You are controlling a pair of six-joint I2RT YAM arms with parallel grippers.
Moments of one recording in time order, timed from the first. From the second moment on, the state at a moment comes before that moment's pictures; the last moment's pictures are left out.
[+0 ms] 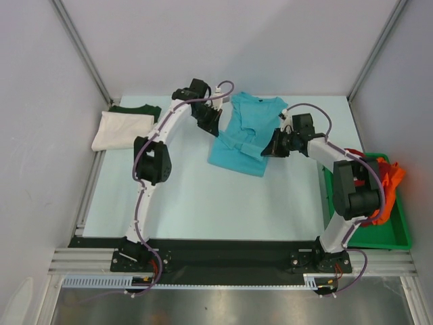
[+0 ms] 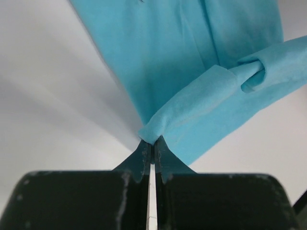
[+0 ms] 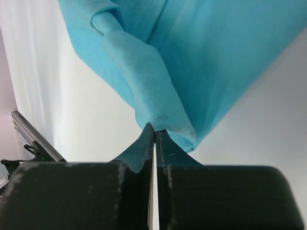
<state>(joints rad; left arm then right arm) -0.36 2.47 2.41 -1.07 0.51 0.27 0.17 1.74 1.14 -0.24 -0.57 0.36</state>
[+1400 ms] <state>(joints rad) -0.40 2.25 2.04 -0.80 0.28 0.18 0.16 1.62 1.16 -0.20 -0.41 0.25</state>
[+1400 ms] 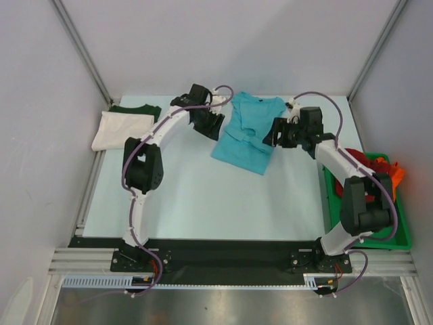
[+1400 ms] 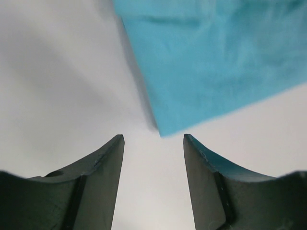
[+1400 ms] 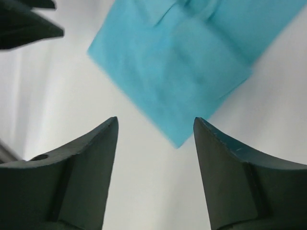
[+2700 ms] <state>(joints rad) -0.27 2.52 2.16 -1.10 0.80 0.12 0.19 1.79 0.92 -0.08 -0.61 0.50</state>
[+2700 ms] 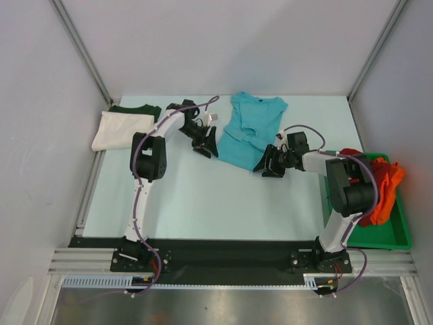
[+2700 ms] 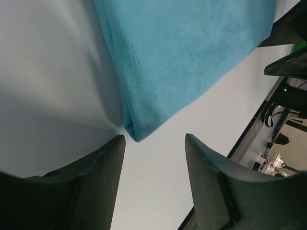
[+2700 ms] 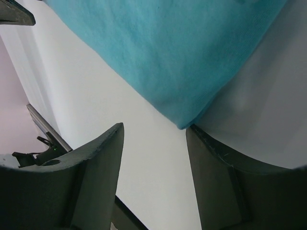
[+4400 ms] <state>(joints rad) -0.47 1.72 1.33 -0.97 0.72 0.13 0.19 1.49 1.04 -0.59 -0.69 0.10</state>
